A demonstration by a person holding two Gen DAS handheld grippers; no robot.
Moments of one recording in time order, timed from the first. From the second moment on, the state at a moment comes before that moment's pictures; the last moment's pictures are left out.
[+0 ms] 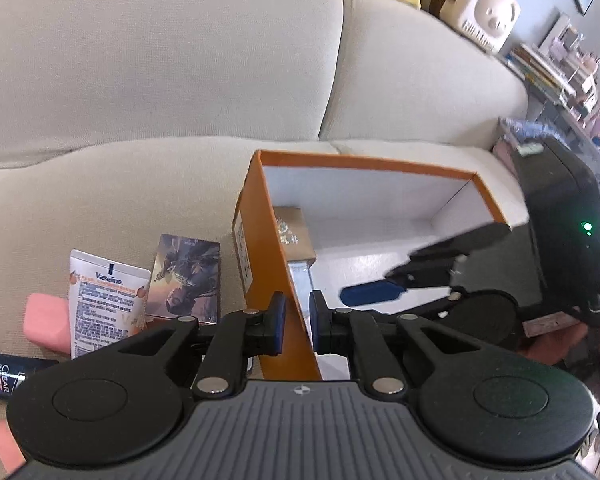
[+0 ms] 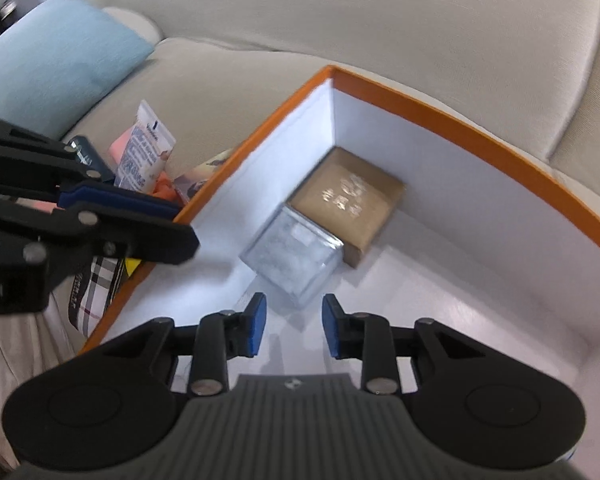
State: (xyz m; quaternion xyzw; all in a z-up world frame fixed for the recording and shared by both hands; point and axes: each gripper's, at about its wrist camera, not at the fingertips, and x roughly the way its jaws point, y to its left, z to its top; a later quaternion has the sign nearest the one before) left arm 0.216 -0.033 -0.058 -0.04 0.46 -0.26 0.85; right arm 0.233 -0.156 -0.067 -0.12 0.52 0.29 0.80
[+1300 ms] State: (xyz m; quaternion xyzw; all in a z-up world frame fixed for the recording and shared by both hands) left arm 0.179 0.173 -0.093 -0.20 0.51 -0.03 0.84; right arm 0.178 0.009 -0.063 -0.04 0.49 0.28 0.82
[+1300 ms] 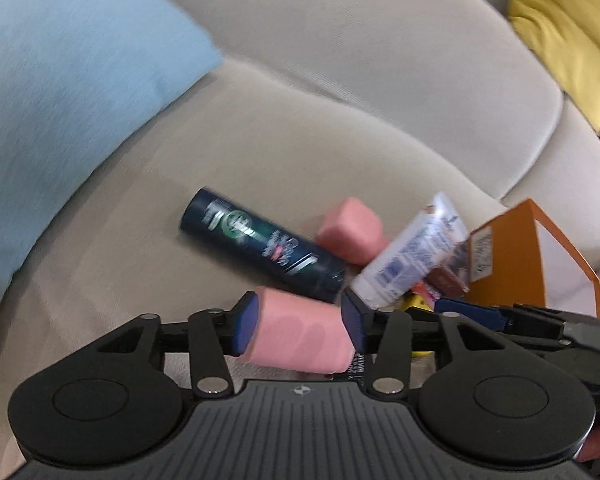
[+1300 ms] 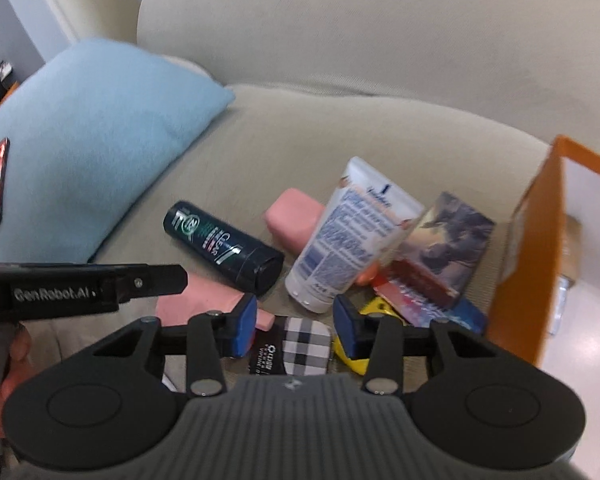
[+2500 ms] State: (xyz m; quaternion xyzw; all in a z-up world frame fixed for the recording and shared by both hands) left arm 0.194 0.173 -0.128 -0.32 0.59 0.05 0.74; right arm 0.179 0.045 -0.105 -0.08 0.52 0.32 0.79
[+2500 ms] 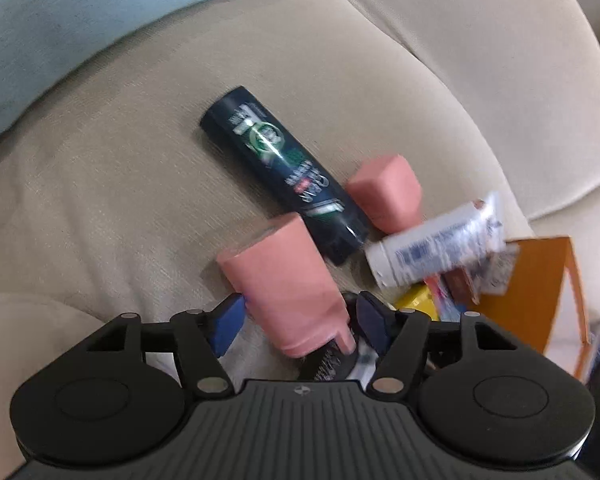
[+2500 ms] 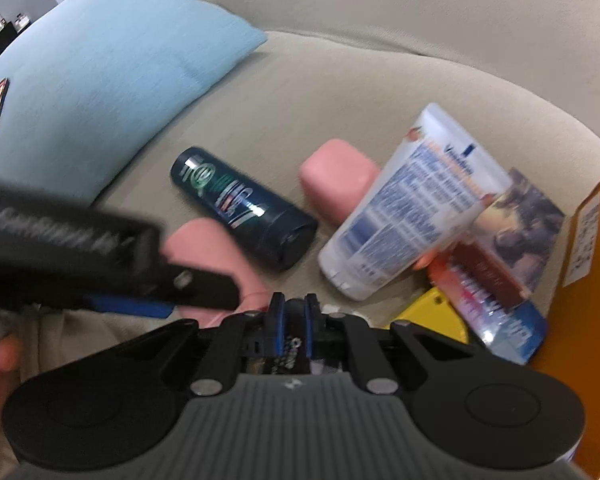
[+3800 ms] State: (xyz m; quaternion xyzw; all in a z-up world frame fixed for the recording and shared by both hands) left arm 0.214 0.189 -0.159 -0.25 0.60 0.03 0.76; right arm 0.251 0.116 -0.105 -0.35 0.47 0.40 0.70
